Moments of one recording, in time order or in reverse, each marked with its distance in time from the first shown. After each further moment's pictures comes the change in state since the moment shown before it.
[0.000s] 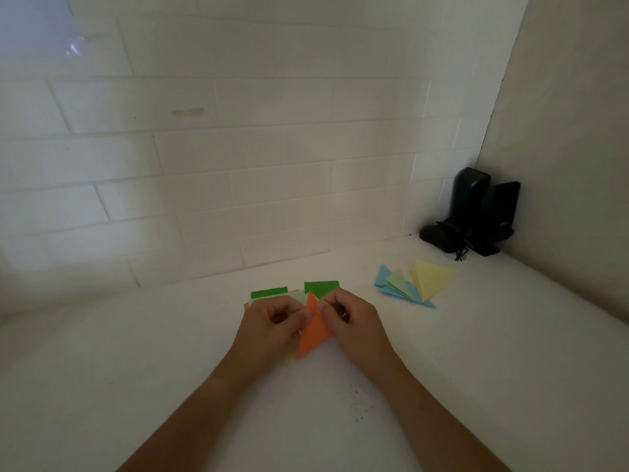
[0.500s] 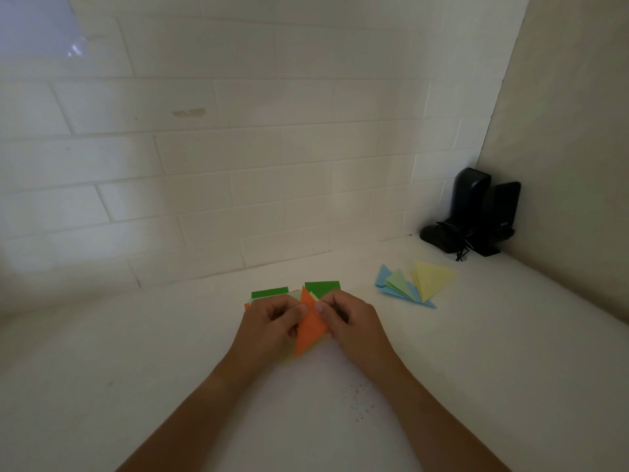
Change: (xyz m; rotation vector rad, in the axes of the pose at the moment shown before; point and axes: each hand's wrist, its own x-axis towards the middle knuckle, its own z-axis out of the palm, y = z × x) left_hand 0.003 -0.004 -0.002 -0.002 0.012 -0.039; right_hand -0.001 0.001 0.000 0.046 -0.046 0.012
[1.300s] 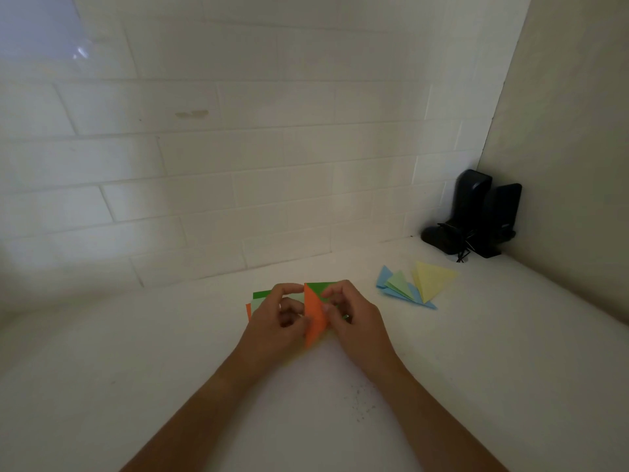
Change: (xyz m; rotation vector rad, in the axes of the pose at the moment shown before) left_hand -0.001 -0.003 0.005 -0.070 -0.021 -0.029; right_hand 0.002 0.004 0.001 0.011 0.076 0.040
